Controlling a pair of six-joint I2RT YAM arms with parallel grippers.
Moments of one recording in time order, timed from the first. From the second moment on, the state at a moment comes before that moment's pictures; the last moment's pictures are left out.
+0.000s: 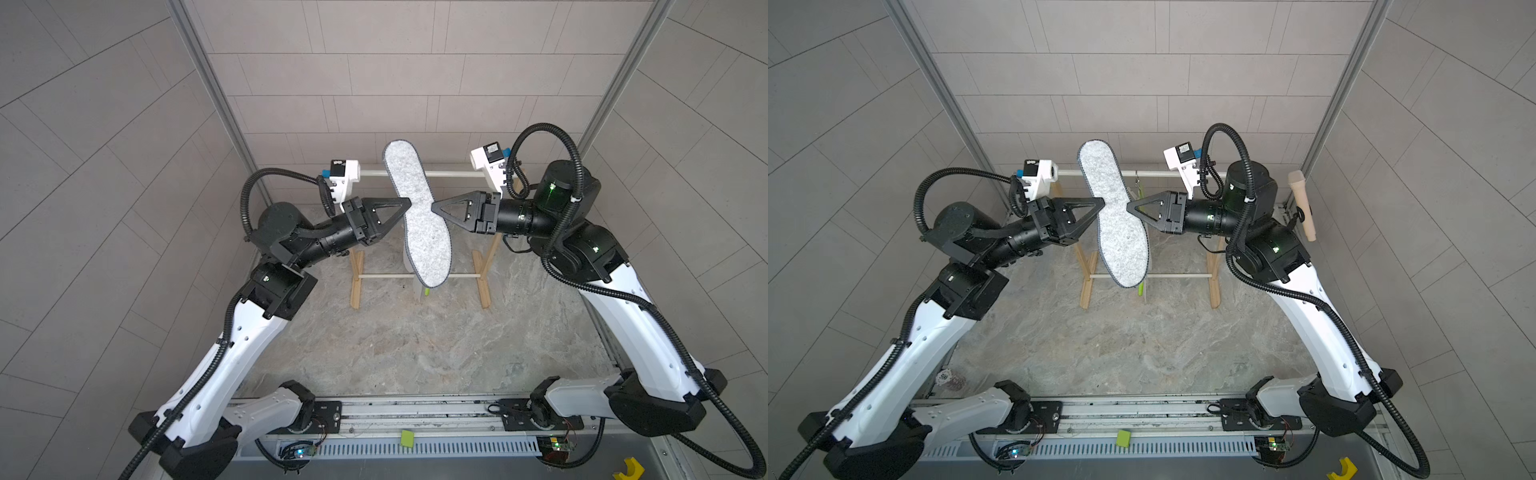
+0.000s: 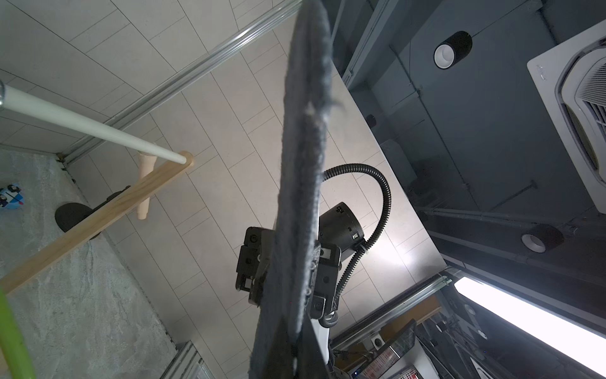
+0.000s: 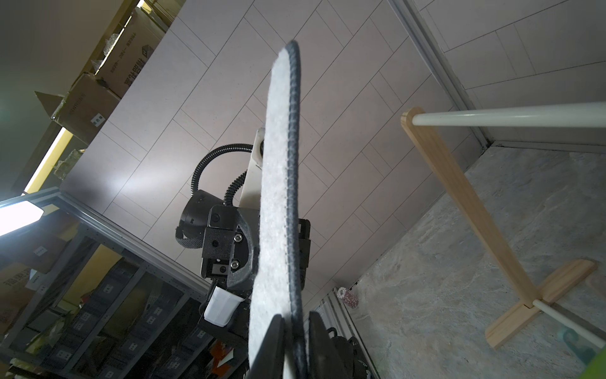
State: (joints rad) left arm -0.54 1.11 1.41 0.03 0.66 -1.25; right arm 0.53 1.32 1.79 -0.43 -0.80 0.83
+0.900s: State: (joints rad) left arm -0.43 0.98 1.35 -0.10 0.38 -1.08; right arm 0.07 1.08 1.50 -0.29 -0.69 0.92
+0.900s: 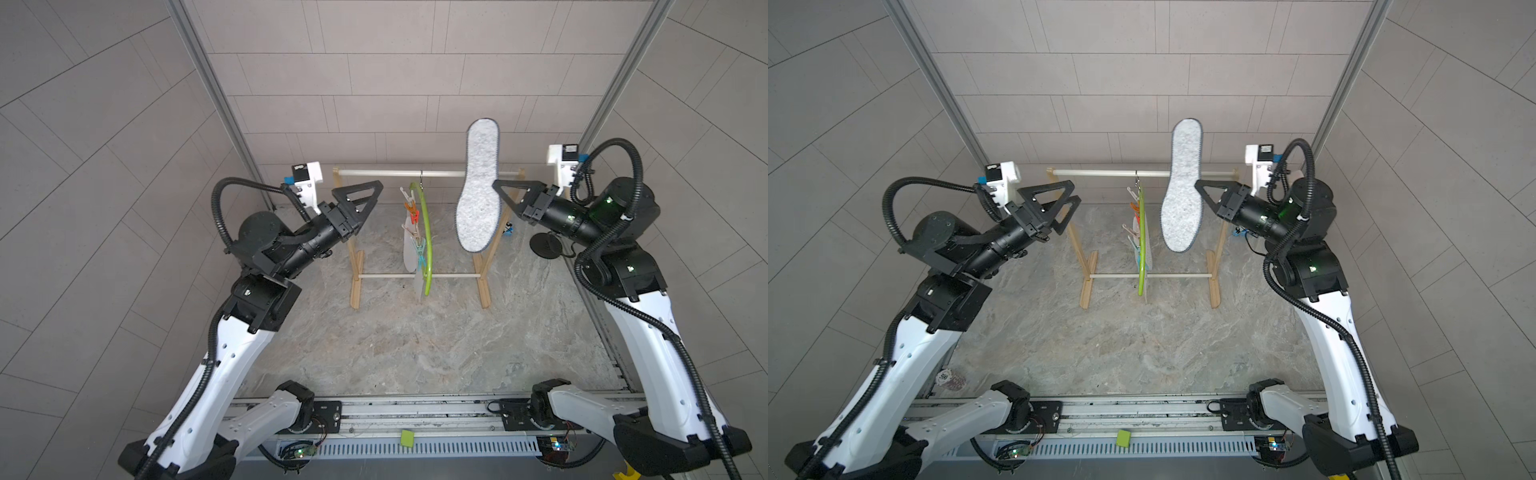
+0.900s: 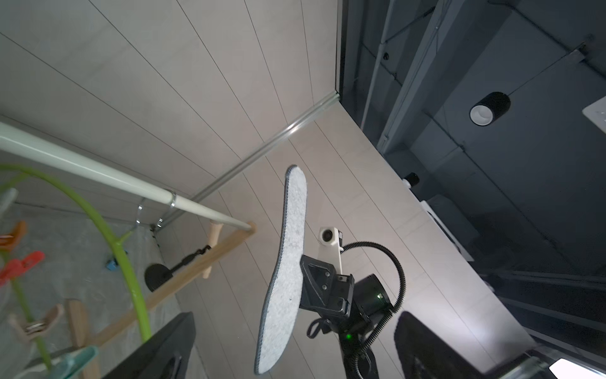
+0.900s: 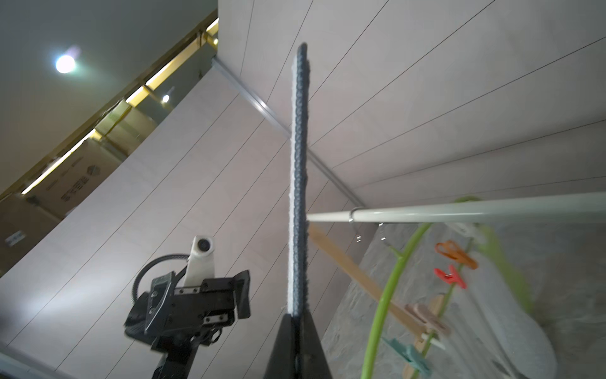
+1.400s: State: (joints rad) left arm -0.42 0.77 1.17 -0.59 -0.29 -0.73; right arm -0.13 0.78 1.02 -0.42 -0.71 0.87
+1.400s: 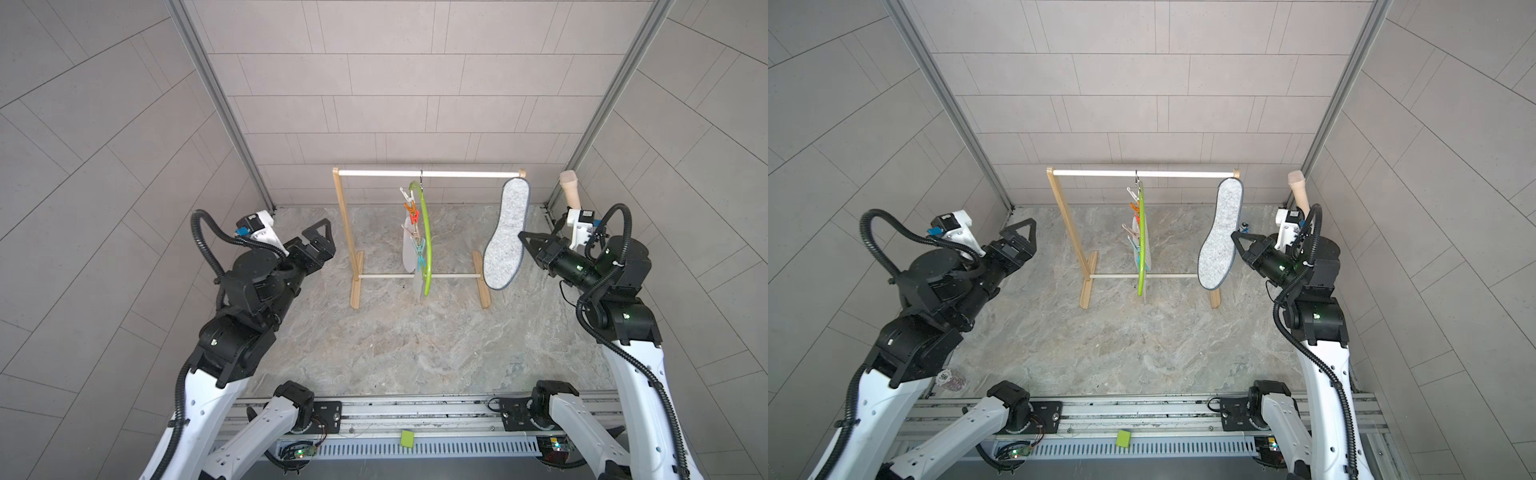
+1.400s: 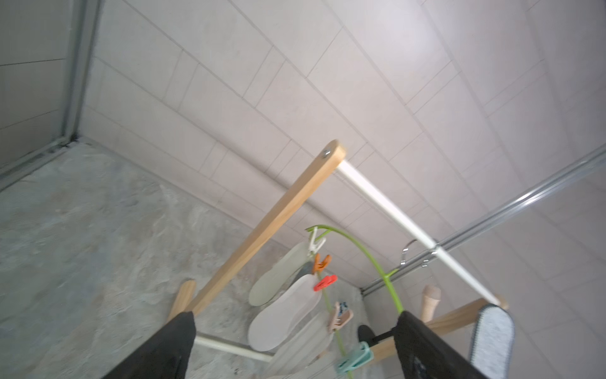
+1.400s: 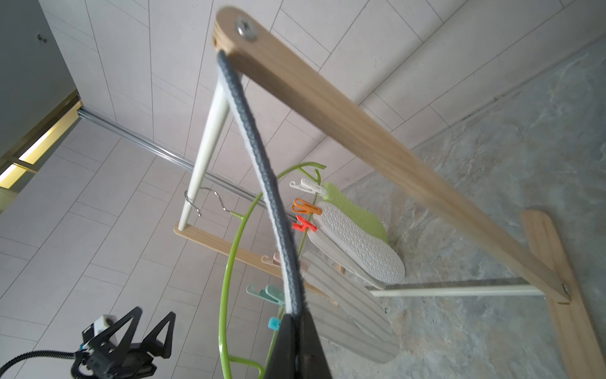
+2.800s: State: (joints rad) left arm -0.42 0.68 0.77 -0.62 -0.33 -0.93; right arm 0.13 1.07 0.39 -0.43 -0.50 0.64
